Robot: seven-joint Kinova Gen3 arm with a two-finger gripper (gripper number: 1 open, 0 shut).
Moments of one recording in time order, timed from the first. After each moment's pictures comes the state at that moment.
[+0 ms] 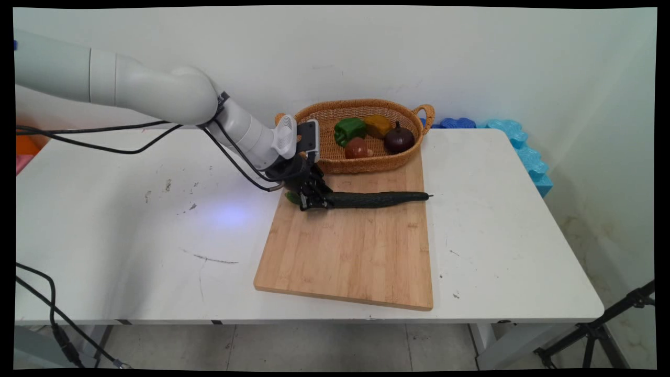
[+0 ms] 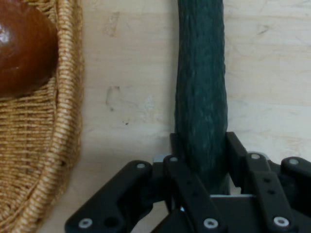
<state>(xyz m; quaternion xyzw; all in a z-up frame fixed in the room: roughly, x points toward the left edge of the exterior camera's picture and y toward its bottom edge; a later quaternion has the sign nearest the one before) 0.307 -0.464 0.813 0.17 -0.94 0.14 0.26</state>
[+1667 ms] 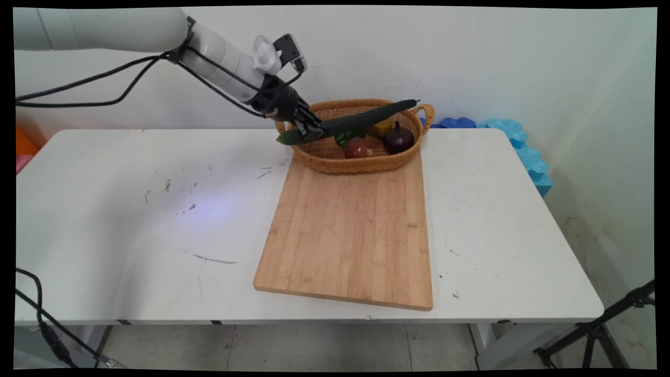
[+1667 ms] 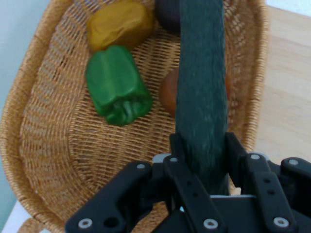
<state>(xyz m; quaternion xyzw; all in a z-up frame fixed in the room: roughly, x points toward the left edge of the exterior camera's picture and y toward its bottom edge) 0.350 -0.507 0.920 0.32 -0.88 0.20 0.30</state>
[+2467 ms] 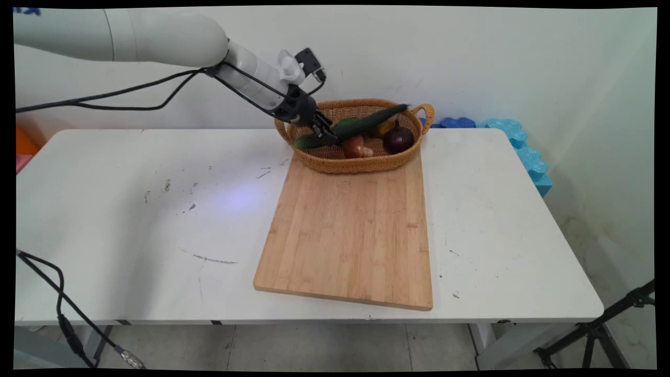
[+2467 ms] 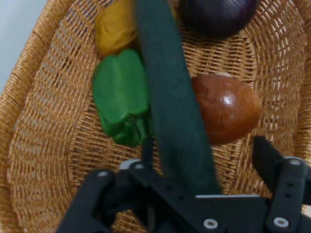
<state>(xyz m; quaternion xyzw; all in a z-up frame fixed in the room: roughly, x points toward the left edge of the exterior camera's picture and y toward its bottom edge) 0.333 -0.556 0.875 0.34 -0.87 0.19 0.30</state>
